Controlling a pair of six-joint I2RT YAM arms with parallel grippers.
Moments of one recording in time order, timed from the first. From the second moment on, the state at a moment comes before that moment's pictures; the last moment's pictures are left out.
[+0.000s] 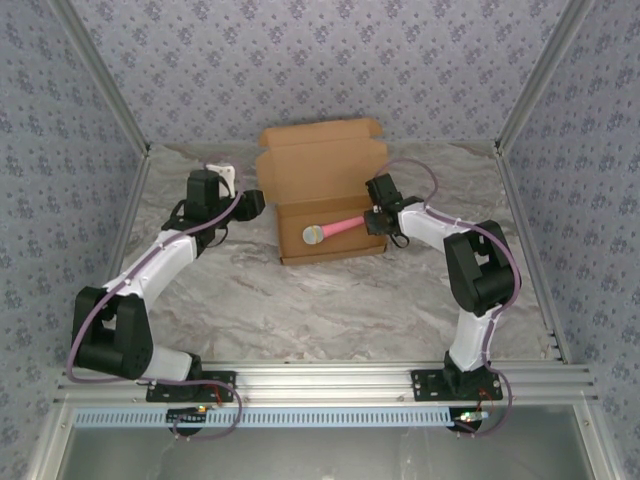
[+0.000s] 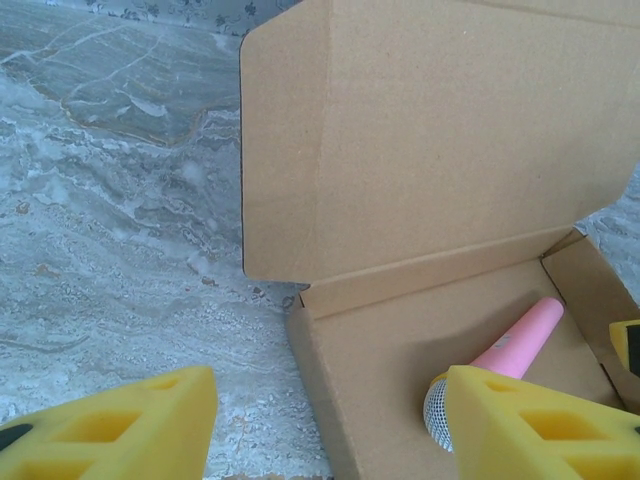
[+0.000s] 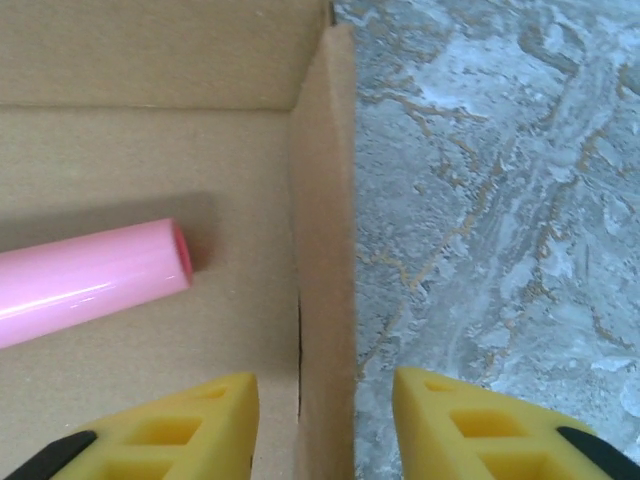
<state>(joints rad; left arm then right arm) -0.25 1.40 0.96 -0.11 0.20 -0.31 0.41 1.86 1.21 -0.40 0.21 0.19</state>
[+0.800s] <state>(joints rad) -0.25 1.38 0.93 -0.11 0.20 -0.31 0.45 1.85 1.16 -0.41 0.28 0.22</state>
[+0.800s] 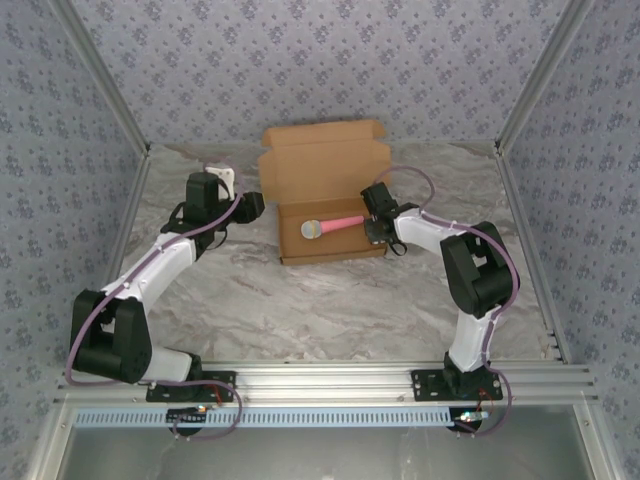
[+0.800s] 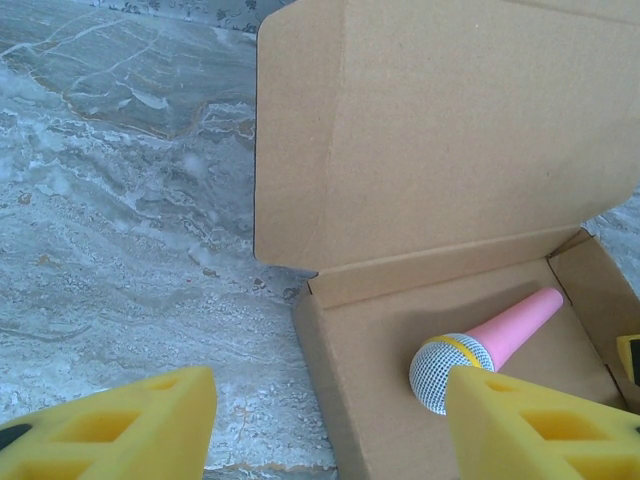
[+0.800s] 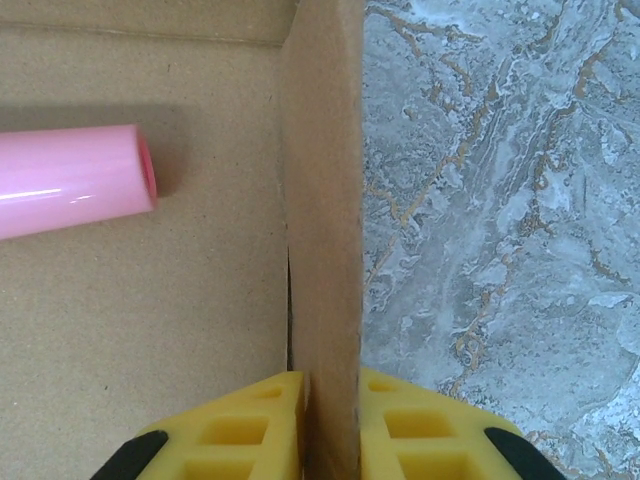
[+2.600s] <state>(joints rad) -0.17 1.97 1.43 0.00 0.48 -0.13 0.09 1.91 1.49 -0.22 -0.32 0.13</state>
